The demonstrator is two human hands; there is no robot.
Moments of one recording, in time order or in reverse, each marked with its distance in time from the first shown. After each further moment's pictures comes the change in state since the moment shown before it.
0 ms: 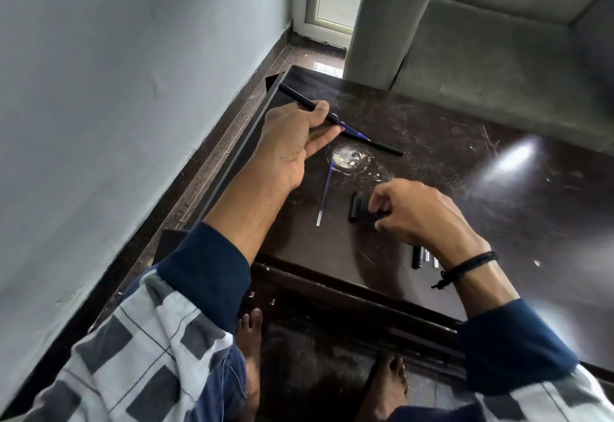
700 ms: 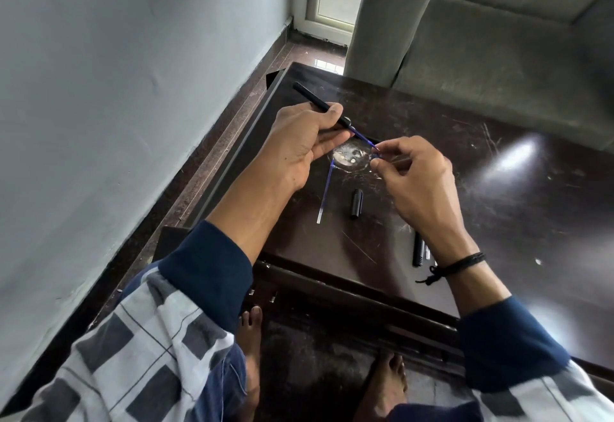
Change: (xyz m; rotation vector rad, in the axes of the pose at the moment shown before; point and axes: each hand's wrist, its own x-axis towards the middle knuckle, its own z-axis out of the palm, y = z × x) left_hand -0.004 -0.005 0.004 0.099 -0.086 -0.005; right_hand 0.007 -0.011 0.002 0.628 0.553 -0.044
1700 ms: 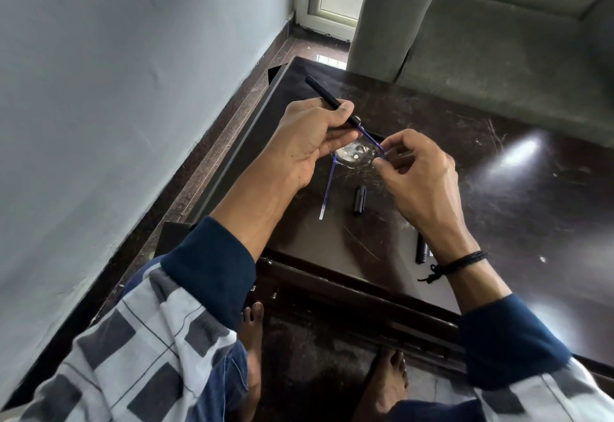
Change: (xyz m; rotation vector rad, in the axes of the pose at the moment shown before) left_hand -0.003 -0.001 0.002 0.076 -0.045 0.003; right_hand -0.003 -0.002 0.002 -0.059 0.024 -0.036
